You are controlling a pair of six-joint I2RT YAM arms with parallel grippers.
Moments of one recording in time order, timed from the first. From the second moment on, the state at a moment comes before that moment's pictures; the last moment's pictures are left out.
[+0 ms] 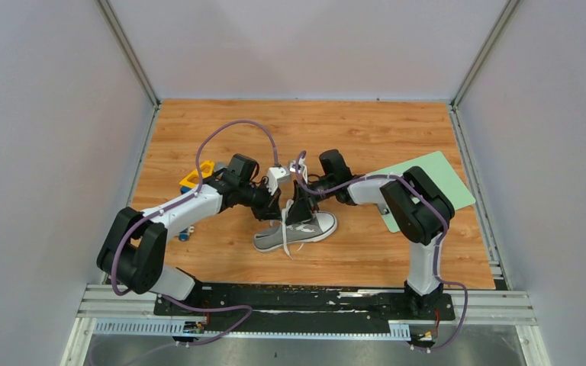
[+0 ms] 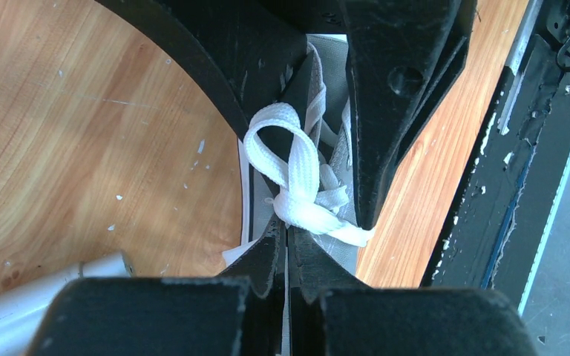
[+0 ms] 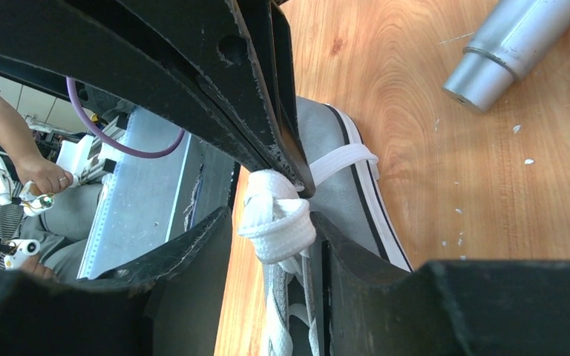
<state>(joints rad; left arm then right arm) -0.50 1.45 0.84 -0.32 0.70 0.24 0.59 1.96 1.01 0.33 -1.28 0.19</state>
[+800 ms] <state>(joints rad) -0.49 1.43 0.83 -0.33 0.70 0.24 0.61 1.96 1.05 0.21 -1.19 0.17</state>
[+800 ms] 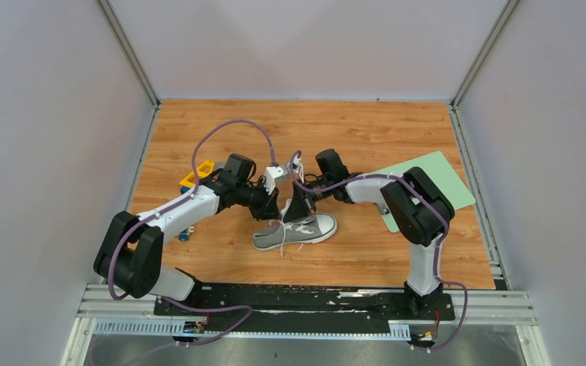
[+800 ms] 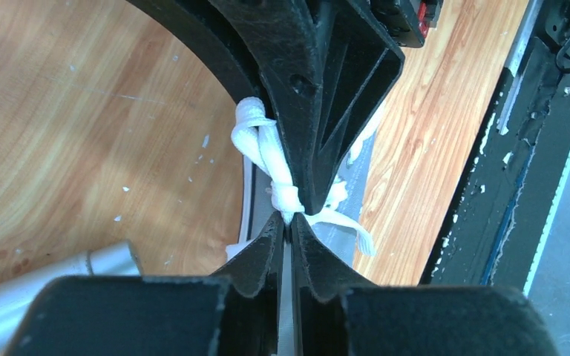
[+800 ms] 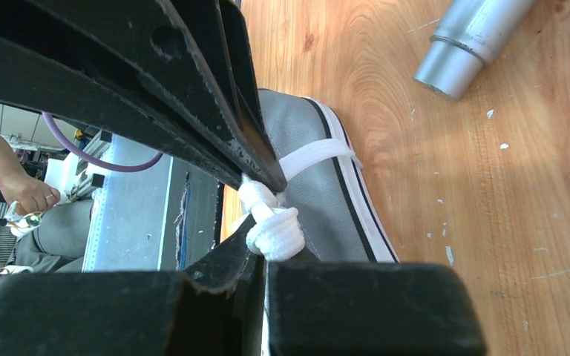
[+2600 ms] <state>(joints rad) -0.42 1.56 0.89 -0.37 1.02 0.44 0.61 1.92 1.10 -0.04 -1.20 0.05</state>
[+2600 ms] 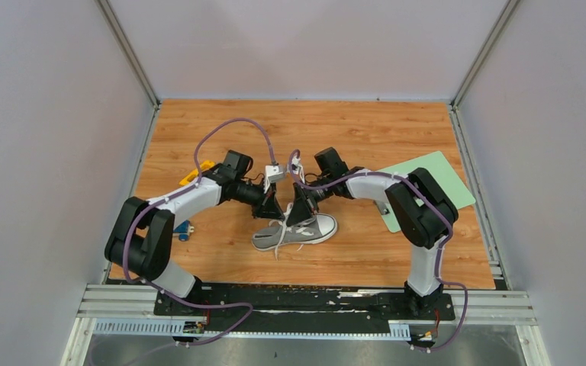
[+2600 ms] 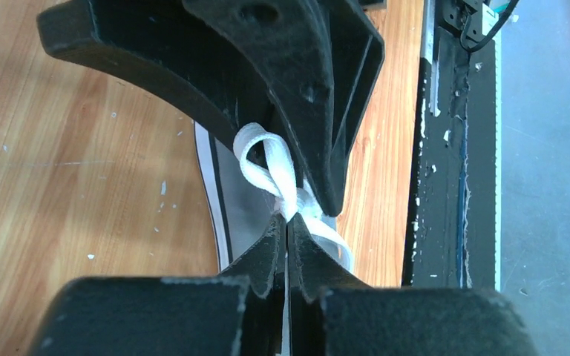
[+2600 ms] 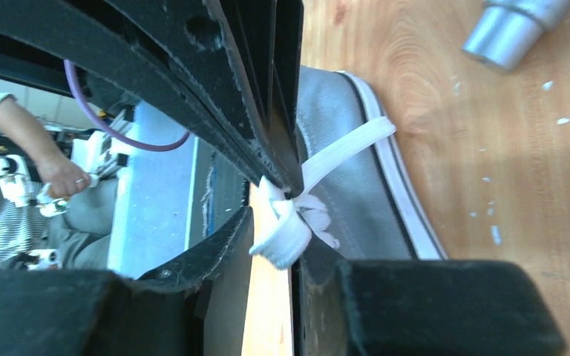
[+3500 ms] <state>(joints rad) -0.52 1.45 0.85 -0.31 0.76 0.42 0.46 2.04 1.22 -0.21 -1.14 0.02</state>
